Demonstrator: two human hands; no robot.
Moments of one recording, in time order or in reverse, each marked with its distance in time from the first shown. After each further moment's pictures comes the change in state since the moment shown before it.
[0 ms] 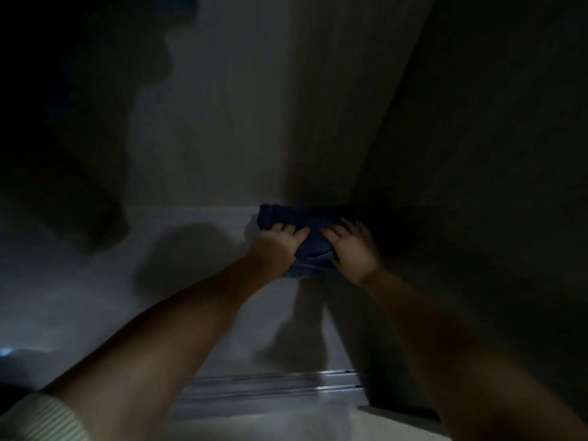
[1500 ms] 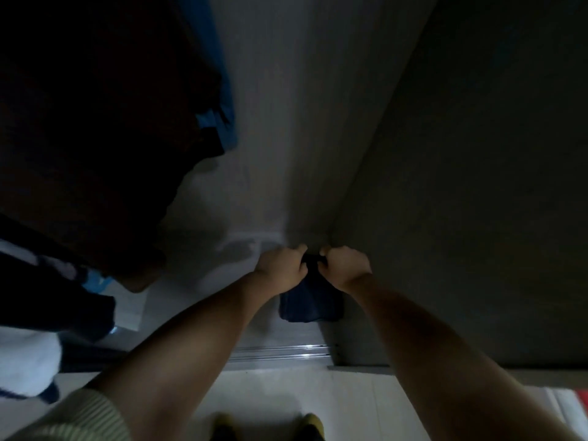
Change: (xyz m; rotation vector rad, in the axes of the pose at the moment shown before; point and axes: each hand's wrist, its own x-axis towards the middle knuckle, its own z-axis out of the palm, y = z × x) left_hand -0.036 0.037 -0.287 -0.374 -0.269 -0.214; right_hand -0.096 -0.025 -0.285 0.195 -0.193 0.160
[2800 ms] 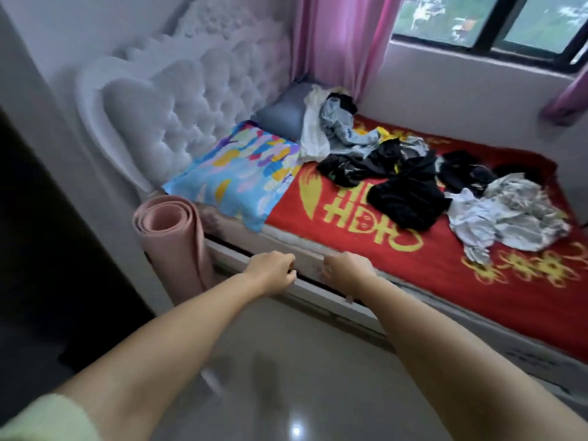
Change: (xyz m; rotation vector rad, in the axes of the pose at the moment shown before) left_hand -0.273 0.454 0.063 0.296 -0.198 1.023; right_hand -0.618 0.154 0.039 0.191 0.110 0.938
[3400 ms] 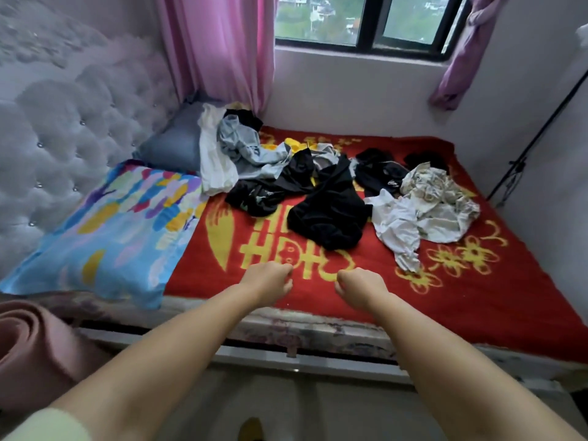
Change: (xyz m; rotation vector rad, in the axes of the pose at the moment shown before) left_hand 0.271 0.171 0.021 0.084 -0.086 0.374; right_hand 0.048 0.302 0.031 0.133 0.018 0.365
